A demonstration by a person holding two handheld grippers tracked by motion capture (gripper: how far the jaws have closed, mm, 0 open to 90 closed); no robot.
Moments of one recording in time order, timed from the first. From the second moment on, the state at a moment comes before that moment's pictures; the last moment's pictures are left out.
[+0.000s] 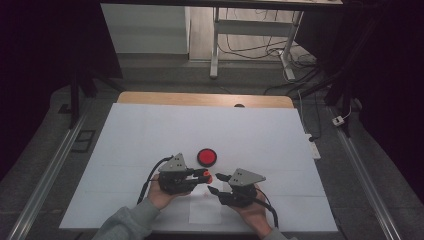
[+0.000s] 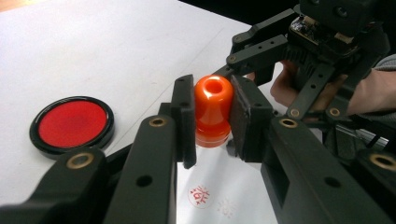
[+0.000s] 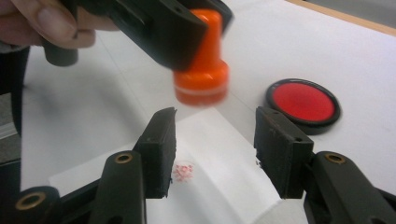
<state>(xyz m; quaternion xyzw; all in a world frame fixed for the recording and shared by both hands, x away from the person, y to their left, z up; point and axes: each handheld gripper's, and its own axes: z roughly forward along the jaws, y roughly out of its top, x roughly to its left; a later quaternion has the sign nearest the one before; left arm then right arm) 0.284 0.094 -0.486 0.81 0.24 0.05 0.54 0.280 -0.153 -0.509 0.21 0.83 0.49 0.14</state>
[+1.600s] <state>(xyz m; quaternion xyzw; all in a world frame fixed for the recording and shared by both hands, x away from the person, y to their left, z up) 0.301 0.146 -0.458 0.78 0.28 0.09 0.55 0.285 -0.295 -0.509 0.31 0.80 0.46 0.21</state>
